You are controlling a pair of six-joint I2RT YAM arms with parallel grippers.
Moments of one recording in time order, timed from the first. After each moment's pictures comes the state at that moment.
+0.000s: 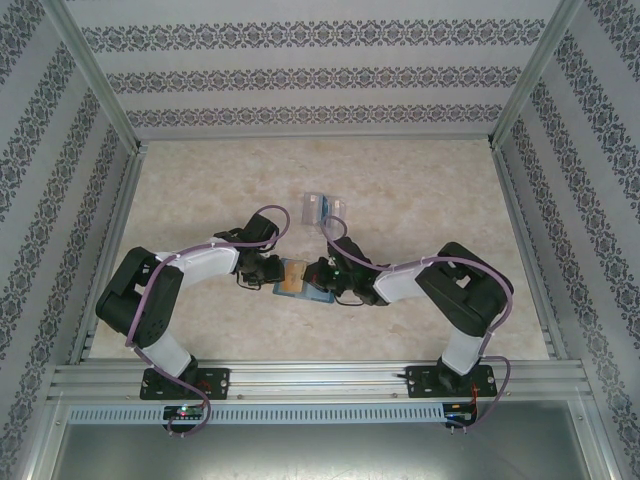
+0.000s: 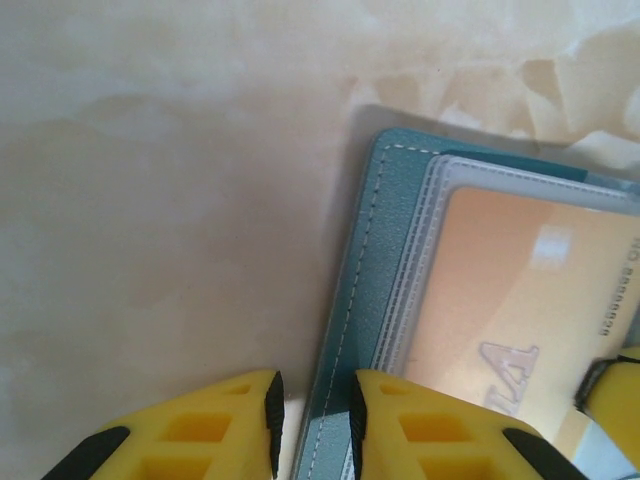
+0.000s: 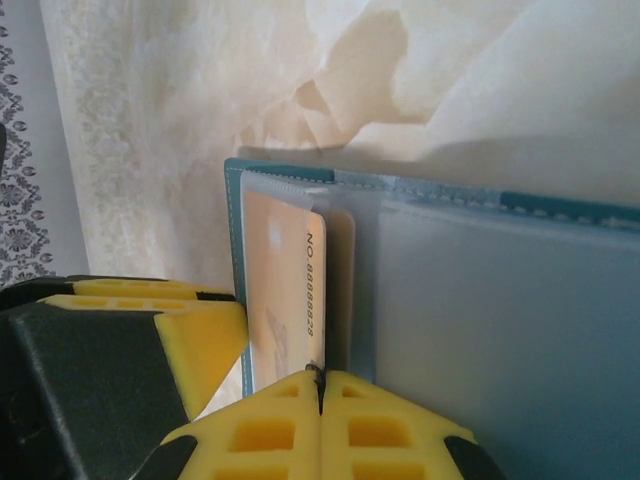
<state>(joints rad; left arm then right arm) -0.48 1.64 0.86 -0.47 0.20 -0.61 0.79 1.78 0.68 0.43 -0.30 1.21</state>
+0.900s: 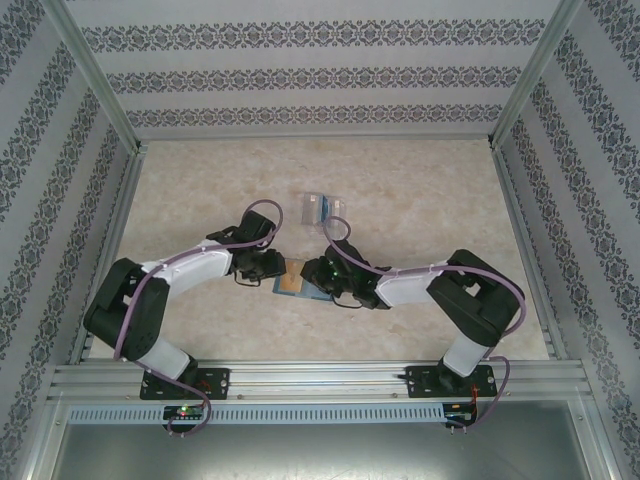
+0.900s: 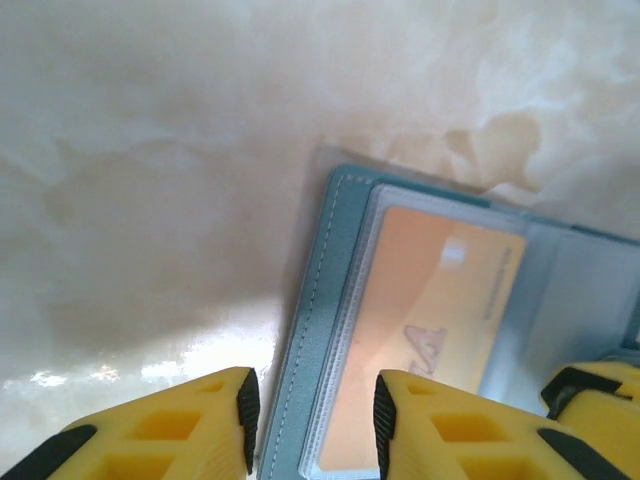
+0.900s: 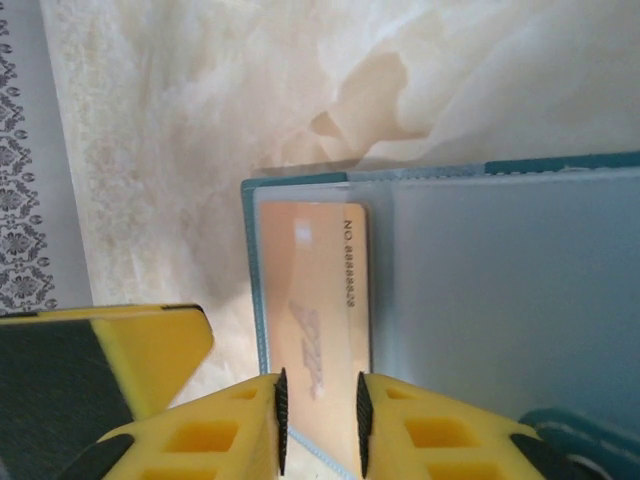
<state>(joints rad) -0.48 1.54 0.86 -0.48 0.15 -0.69 0.83 1.68 0.67 0.35 -0.16 1.27</state>
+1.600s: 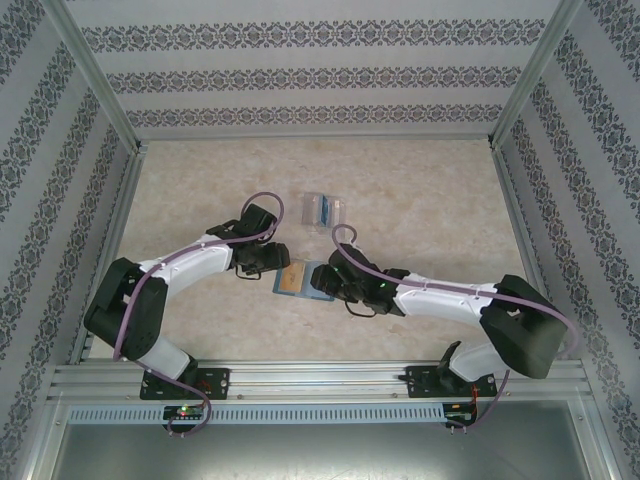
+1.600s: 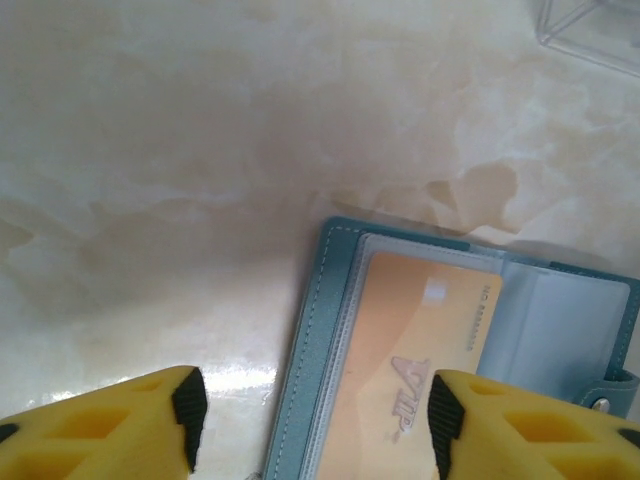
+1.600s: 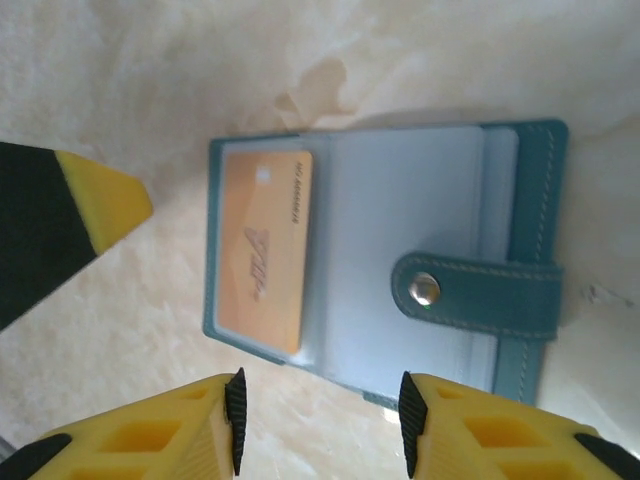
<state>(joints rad) -0.48 1.56 0.91 -0.50 0.11 -0.67 0.91 1.44 0.68 -0.08 0.02 1.14</state>
